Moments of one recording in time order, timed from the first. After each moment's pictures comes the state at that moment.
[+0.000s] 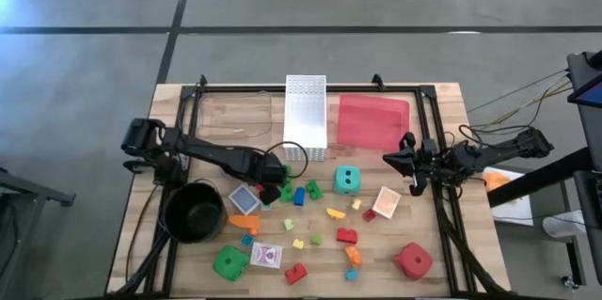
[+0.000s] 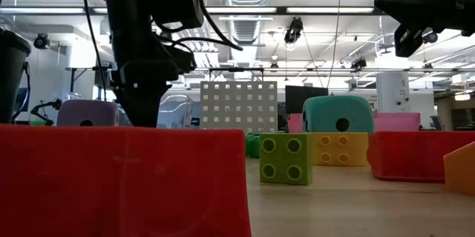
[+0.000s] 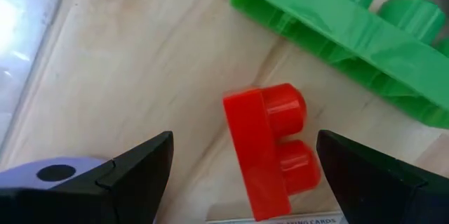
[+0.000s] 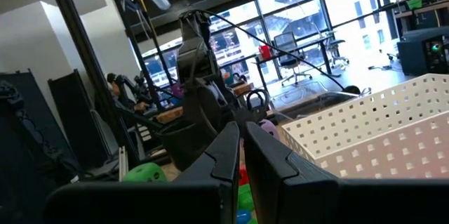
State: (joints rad) left arm -0.11 1.73 1.04 -0.81 -0.21 -0.69; right arm 0.28 0.21 0.02 0.40 0.37 0.31
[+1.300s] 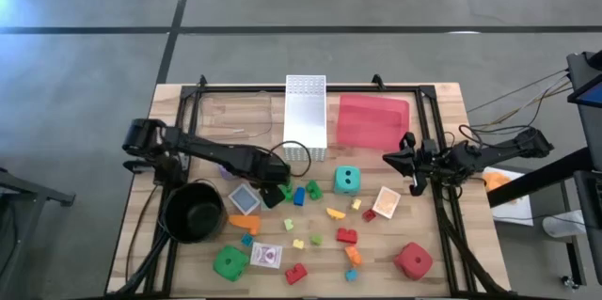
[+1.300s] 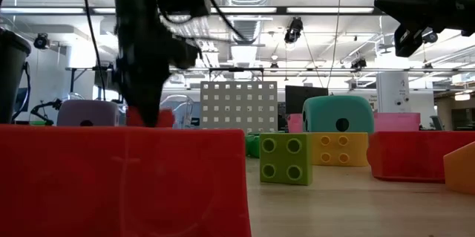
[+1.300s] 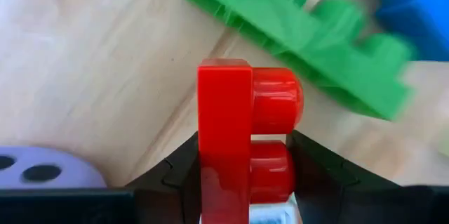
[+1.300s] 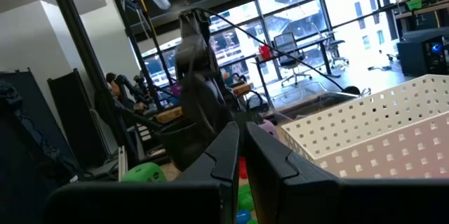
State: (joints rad) left arm -0.10 1.72 1.10 -0.84 -0.07 -0.74; right arm 0.28 0.21 0.02 0.40 0.37 0.30
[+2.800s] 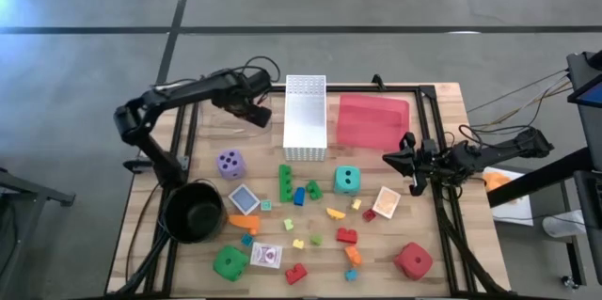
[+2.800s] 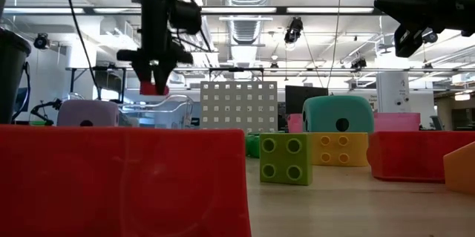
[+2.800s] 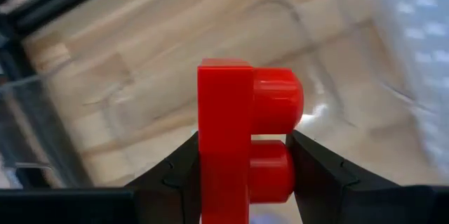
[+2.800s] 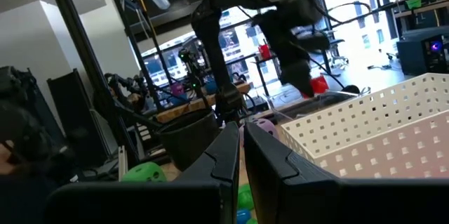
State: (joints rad) left arm 0.56 1.66 1.32 -1.14 -0.25 -0.58; right arm 0.28 0.21 0.02 0.40 0.37 0.31
